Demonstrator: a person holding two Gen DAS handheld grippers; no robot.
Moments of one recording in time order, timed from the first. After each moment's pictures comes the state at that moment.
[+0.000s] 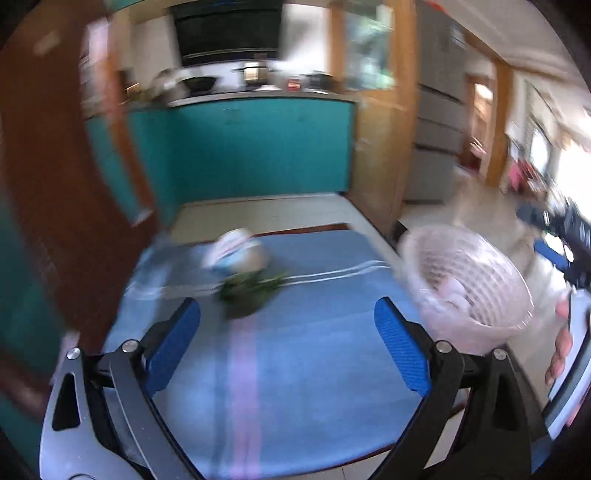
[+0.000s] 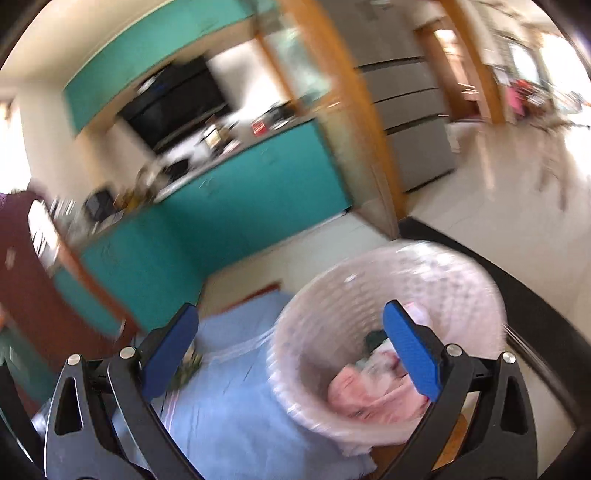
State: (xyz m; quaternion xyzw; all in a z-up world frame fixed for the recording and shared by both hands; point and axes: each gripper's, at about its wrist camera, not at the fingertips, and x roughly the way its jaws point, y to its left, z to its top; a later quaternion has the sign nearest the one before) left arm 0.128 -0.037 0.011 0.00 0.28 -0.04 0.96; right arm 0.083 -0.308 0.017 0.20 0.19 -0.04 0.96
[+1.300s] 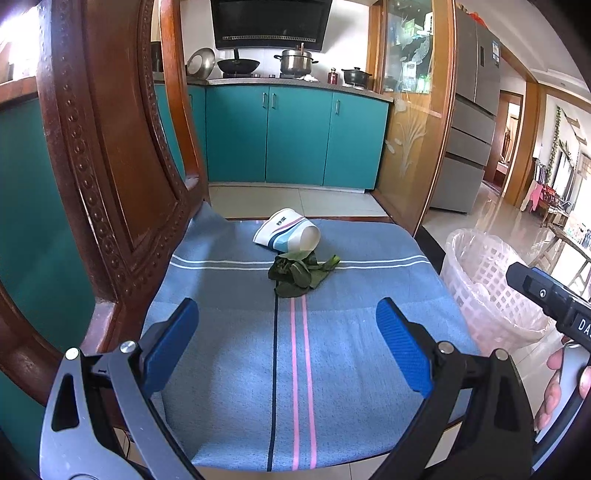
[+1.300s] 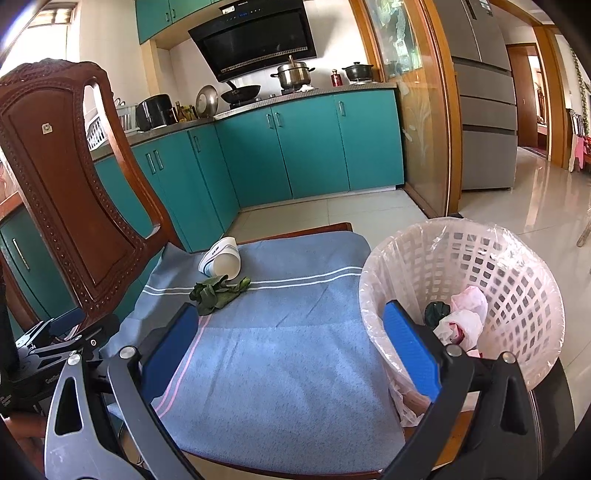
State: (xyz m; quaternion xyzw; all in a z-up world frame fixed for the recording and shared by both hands) left arm 0.121 0.011 -0.005 -0.02 0.30 -0.01 0.95; right arm 0.105 -0.214 -0.005 0.09 0.26 0.04 0.96
